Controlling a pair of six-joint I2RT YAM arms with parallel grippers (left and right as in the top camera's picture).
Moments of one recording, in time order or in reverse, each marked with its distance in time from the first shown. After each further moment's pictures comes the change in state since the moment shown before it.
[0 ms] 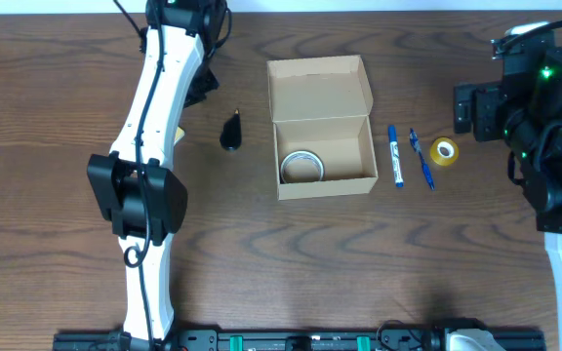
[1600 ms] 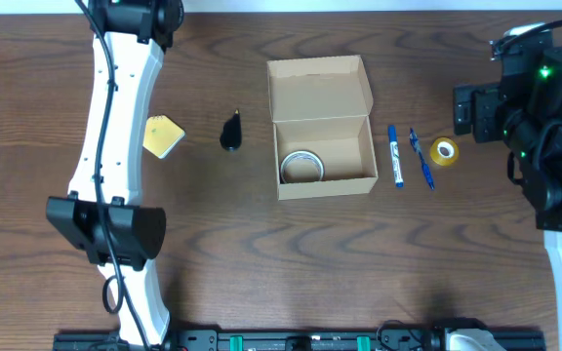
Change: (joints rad) left arm 0.060 -0.203 0.000 0.609 -0.279 0.064; right arm 0.000 0.006 0.002 -0.013 0.003 0.000
